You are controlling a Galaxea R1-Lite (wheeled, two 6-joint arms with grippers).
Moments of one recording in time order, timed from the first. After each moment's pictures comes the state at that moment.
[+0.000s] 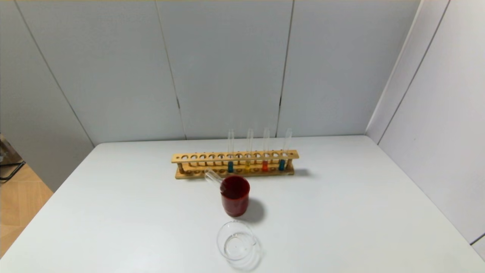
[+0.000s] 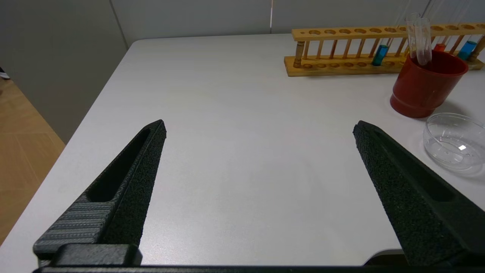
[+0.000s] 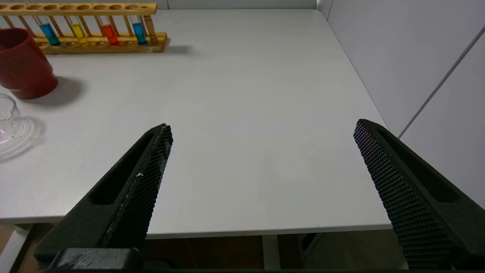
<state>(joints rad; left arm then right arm) 0.00 0.00 0.00 -0.01 0.00 -0.01 0.00 0.00 -0.08 0.18 -0.01 0.00</state>
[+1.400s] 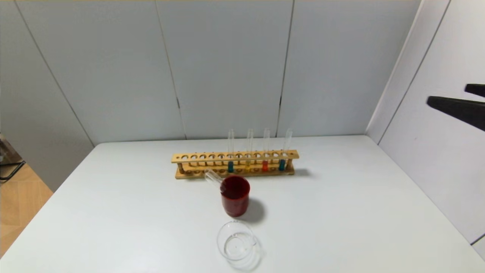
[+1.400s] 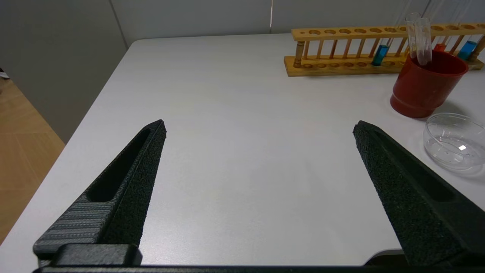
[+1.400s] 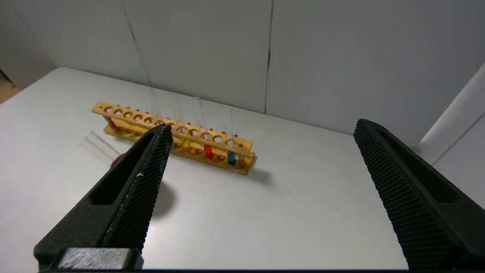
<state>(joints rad) 0.00 0.00 0.00 -0.01 0.00 -0.01 0.07 1.13 -0.88 -0.17 0.32 -0.02</state>
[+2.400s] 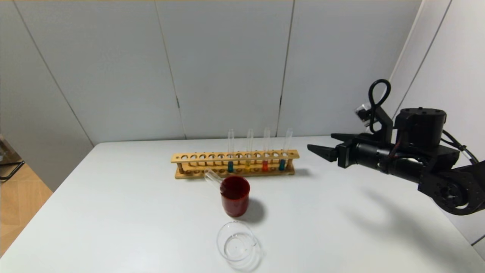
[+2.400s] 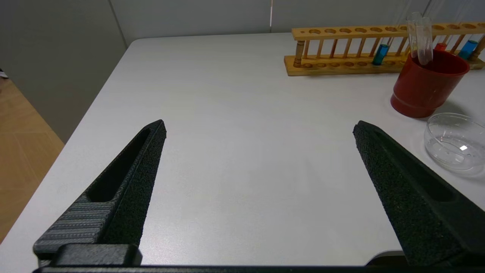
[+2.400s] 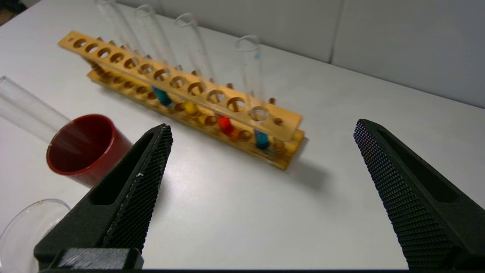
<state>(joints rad) 0.00 0.00 0.00 -0.01 0.00 -0.01 0.20 1.87 -0.75 -0.85 0.40 -0.02</state>
